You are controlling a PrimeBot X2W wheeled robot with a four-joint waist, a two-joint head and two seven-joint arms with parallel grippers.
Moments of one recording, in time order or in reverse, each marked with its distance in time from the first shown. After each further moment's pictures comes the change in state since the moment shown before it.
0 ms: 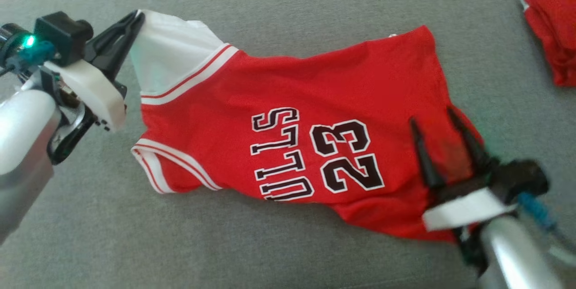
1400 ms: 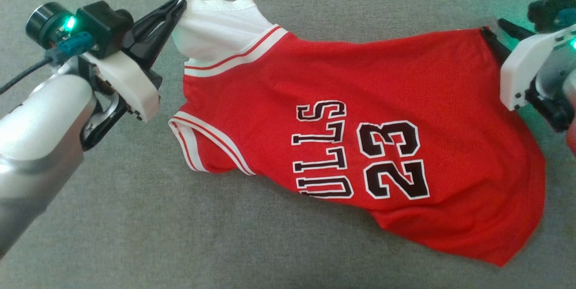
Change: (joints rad) left arm -0.086 -0.078 -0.095 0.007 0.009 0.000 -0.062; right arm -0.834 -0.456 0.729 0.666 0.593 0.000 0.385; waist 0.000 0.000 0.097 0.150
